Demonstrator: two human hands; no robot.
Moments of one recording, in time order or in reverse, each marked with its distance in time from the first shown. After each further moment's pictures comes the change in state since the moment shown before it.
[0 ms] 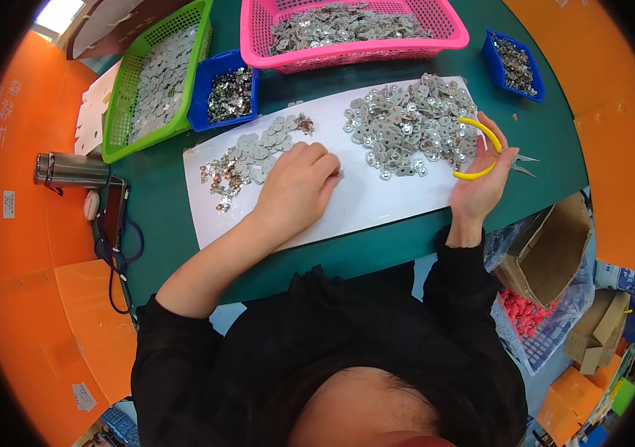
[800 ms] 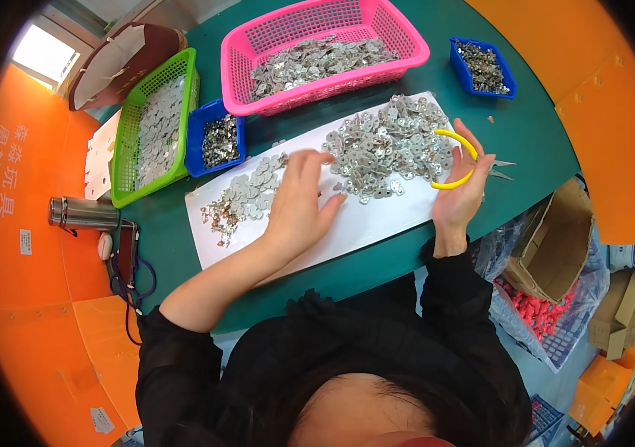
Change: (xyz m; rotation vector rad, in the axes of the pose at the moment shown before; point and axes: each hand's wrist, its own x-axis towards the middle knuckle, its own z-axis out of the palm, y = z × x) left_hand 0.030 0.022 0.008 -0.207 0.077 -0.168; right_hand 0.000 -0.002 -0.006 0.099 0.033 0.033
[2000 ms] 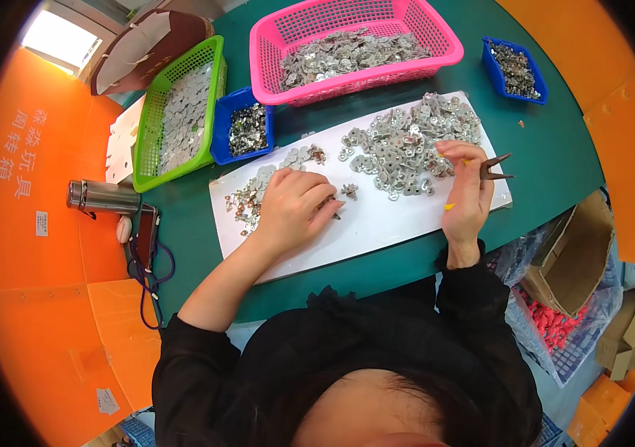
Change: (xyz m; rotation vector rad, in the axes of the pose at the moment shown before) left_hand -0.025 -0.041 -0.033 0.370 -0.032 0.368; right_hand -0.018 0.001 0.017 0.006 -0.349 -0.156
